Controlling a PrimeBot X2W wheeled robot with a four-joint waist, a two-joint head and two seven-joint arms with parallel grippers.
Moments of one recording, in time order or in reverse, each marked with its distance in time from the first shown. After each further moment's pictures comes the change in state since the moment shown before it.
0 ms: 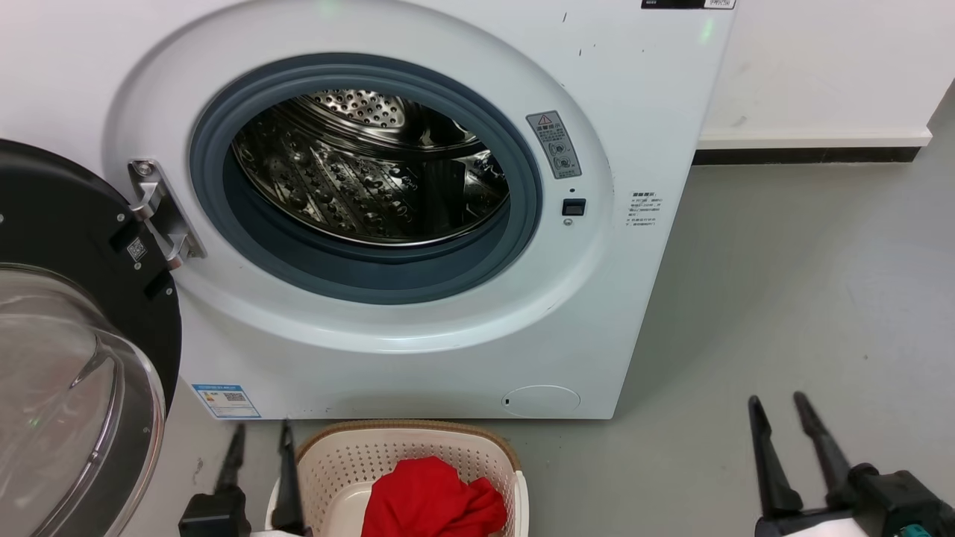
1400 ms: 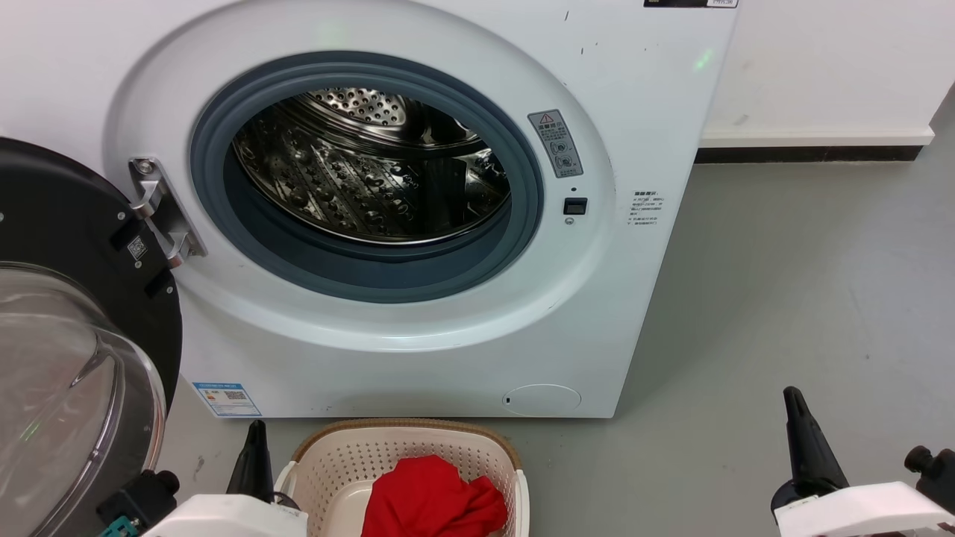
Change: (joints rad) left arm -0.075 -0.002 0.047 0.095 -0.663 -0.085 0.165; right arm -0.078 -0.023 0.002 0.117 0.692 0.000 0.130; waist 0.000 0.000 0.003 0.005
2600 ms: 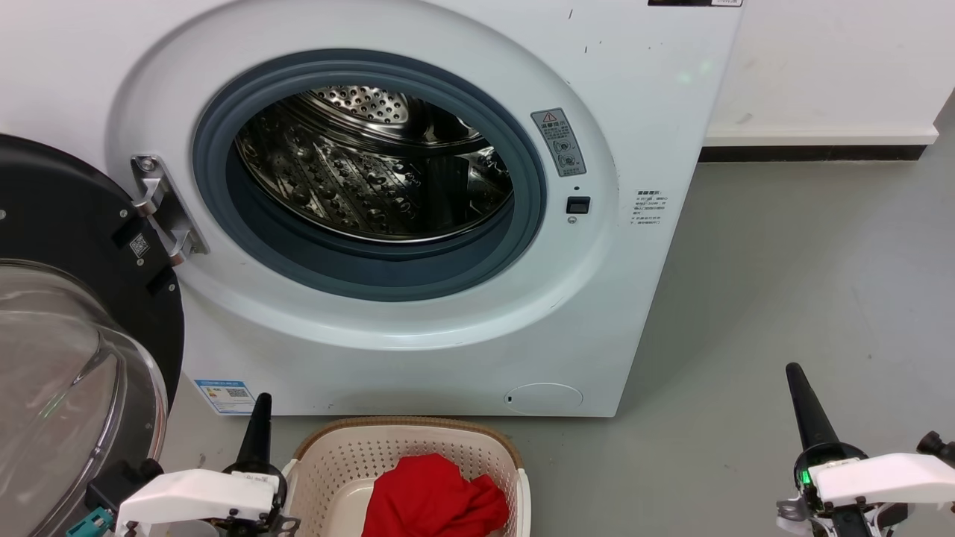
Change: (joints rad) left arm -0.073 0.000 0.035 0.025 -0.454 -0.061 0.109; right arm -0.079 -0.006 -0.023 0.051 0.454 0.000 0.104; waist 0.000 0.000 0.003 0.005
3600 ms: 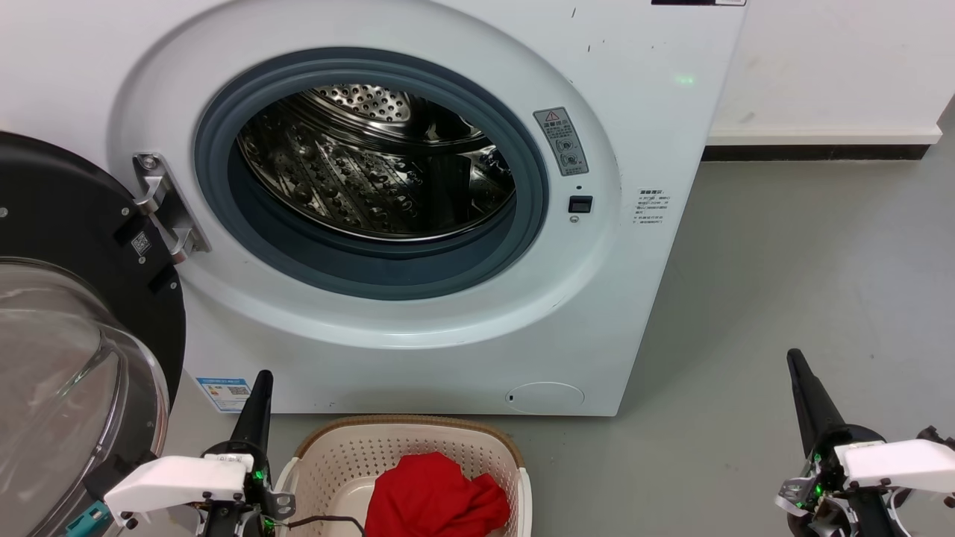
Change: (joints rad) left arm -0.045 0.000 0.022 0.015 -0.274 -0.037 0.065; right arm -0.043 0.000 -0.022 0.031 0.267 0.000 0.069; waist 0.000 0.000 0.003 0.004
